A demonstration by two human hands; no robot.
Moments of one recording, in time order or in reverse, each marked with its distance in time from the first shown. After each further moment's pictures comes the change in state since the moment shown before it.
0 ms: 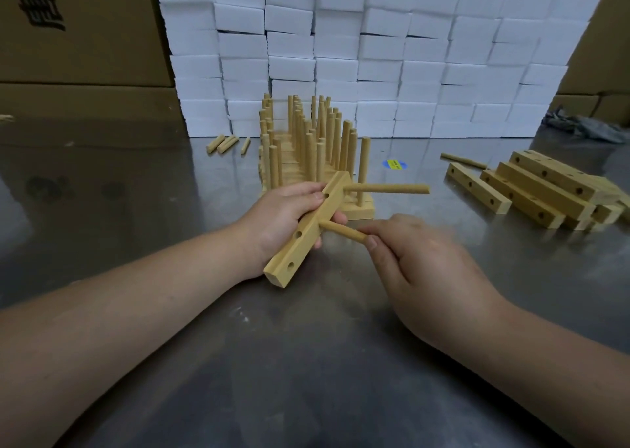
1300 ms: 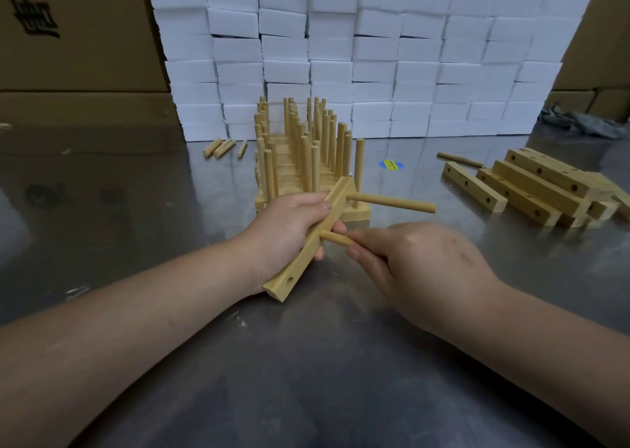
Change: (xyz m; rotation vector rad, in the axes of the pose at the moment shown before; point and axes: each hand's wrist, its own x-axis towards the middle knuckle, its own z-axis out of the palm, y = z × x) left_hand -0.012 0.007 0.018 0.244 0.050 -0.004; right_hand 0.005 0.005 -0.004 -0.207 -0.062 -0.094
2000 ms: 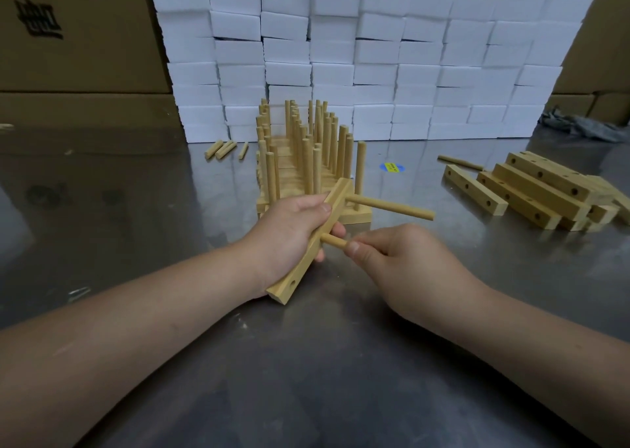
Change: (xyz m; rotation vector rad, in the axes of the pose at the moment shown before) left_hand 0.002 -0.007 0.000 0.030 0.034 0.044; right_hand 0.009 -0.002 0.007 0.424 -0.130 0.319
